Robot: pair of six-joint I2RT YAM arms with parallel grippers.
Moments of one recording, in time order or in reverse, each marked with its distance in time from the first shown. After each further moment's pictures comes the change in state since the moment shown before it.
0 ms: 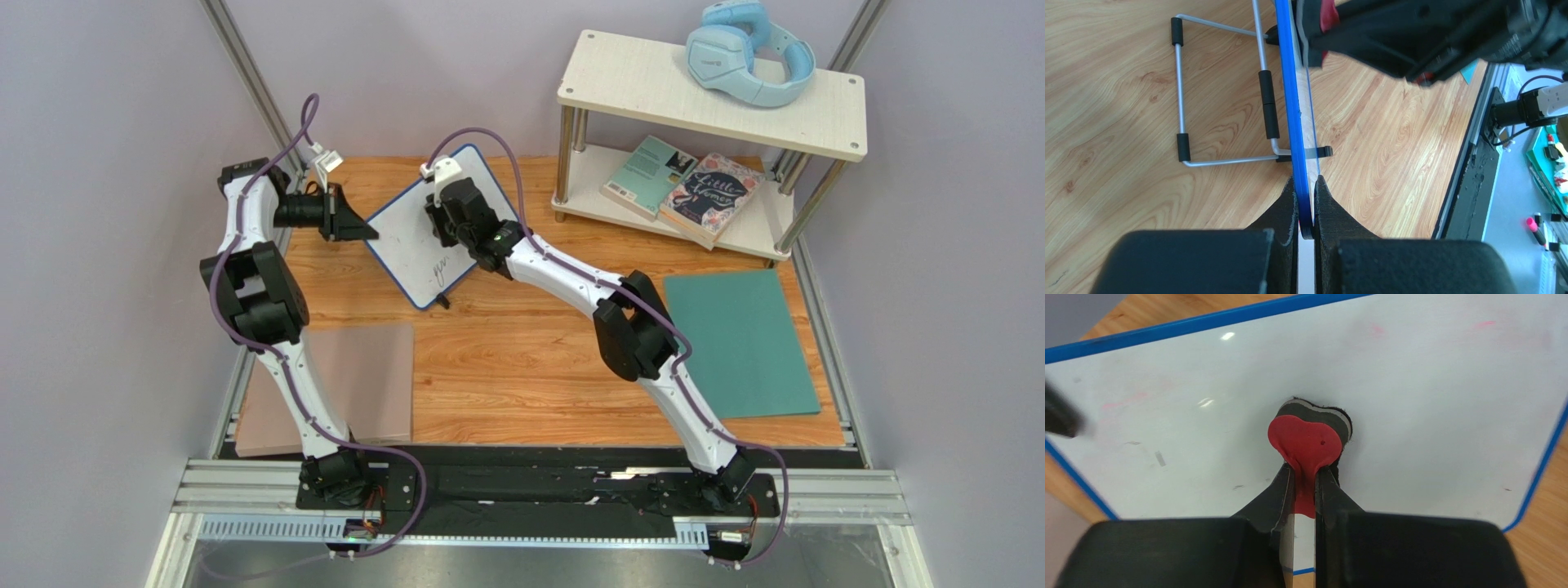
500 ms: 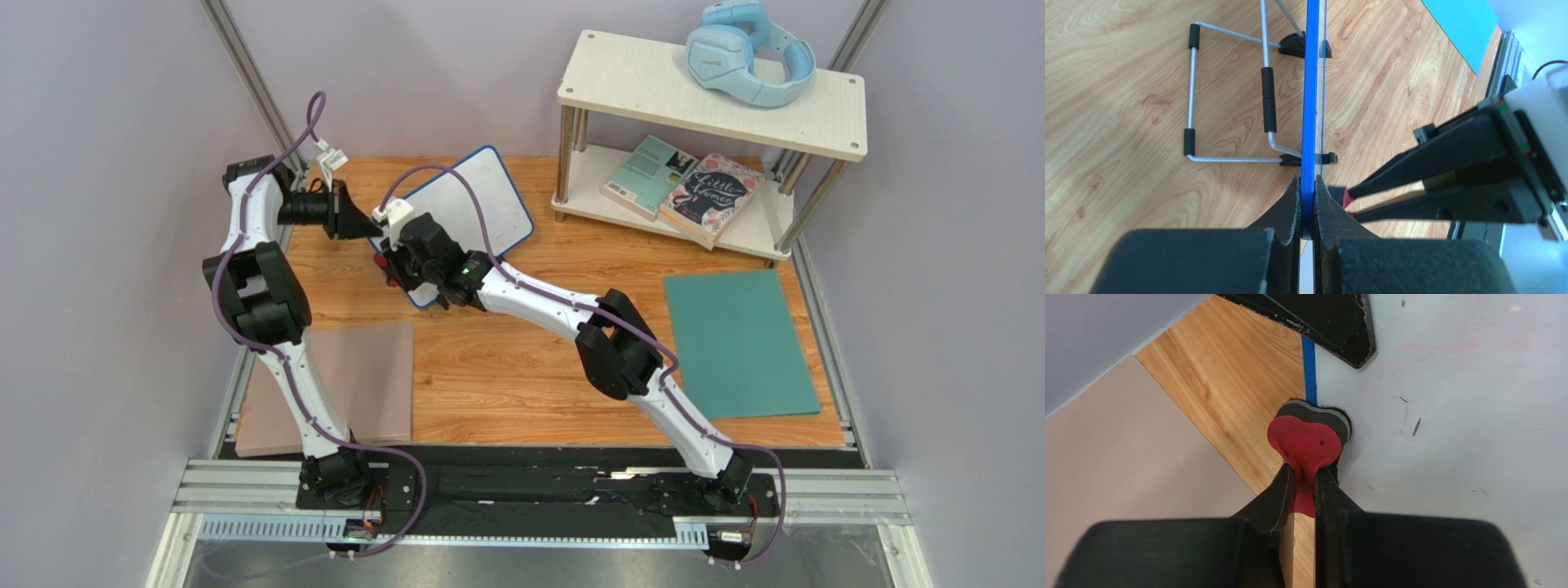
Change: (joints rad) left arm -0.016 -0.008 0.000 0.014 0.013 0.054; right arm 0.138 0.011 0.002 -0.023 -0.162 0.040
